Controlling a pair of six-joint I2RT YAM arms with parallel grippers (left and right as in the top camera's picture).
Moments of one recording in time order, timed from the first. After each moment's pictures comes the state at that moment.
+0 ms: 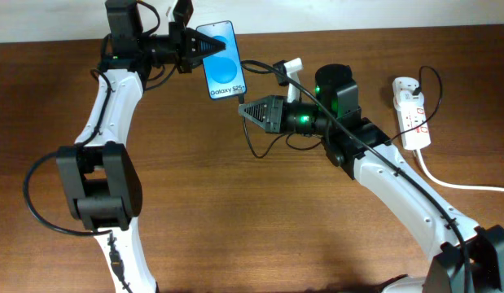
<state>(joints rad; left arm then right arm) -0.01 2.21 1.91 -0.11 1.55 -0.93 0.39 1.56 1.15 0.04 -0.81 0.70</state>
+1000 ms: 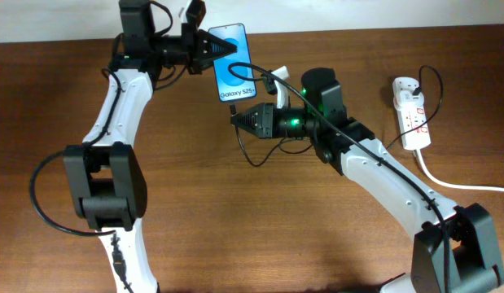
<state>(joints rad) -0.05 2.21 1.91 -0.10 1.53 -0.93 0.41 1.65 1.15 0.05 -0.88 0.70</state>
